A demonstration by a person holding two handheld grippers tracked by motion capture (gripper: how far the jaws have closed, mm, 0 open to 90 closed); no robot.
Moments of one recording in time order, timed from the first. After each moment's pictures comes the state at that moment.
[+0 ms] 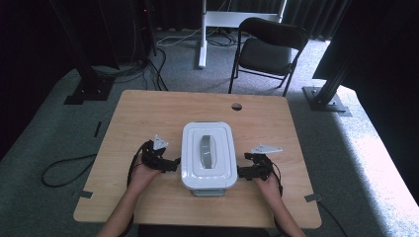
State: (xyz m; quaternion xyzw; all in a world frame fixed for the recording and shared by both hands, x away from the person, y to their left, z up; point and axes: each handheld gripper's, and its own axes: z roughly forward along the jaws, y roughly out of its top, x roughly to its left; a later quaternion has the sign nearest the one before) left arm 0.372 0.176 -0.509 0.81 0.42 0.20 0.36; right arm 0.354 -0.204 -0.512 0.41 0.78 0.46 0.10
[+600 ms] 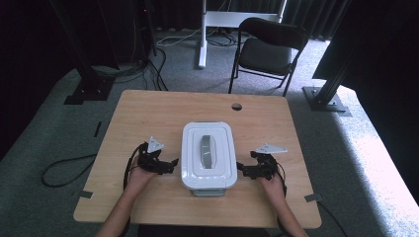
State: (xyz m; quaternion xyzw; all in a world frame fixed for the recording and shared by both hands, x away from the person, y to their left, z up) left arm 0.363 0.185 -0.507 0.80 0.42 0.20 0.38; right arm 0.354 -0.218 -0.511 0.42 0.78 0.45 0.13
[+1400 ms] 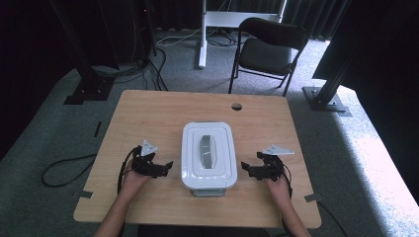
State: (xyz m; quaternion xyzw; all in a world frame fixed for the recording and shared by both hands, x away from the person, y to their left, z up) left arm 0.353 0.204 -0.513 0.80 0.43 0.19 0.37; right arm 0.349 -0.237 -0.512 0.44 0.77 0.45 0.15
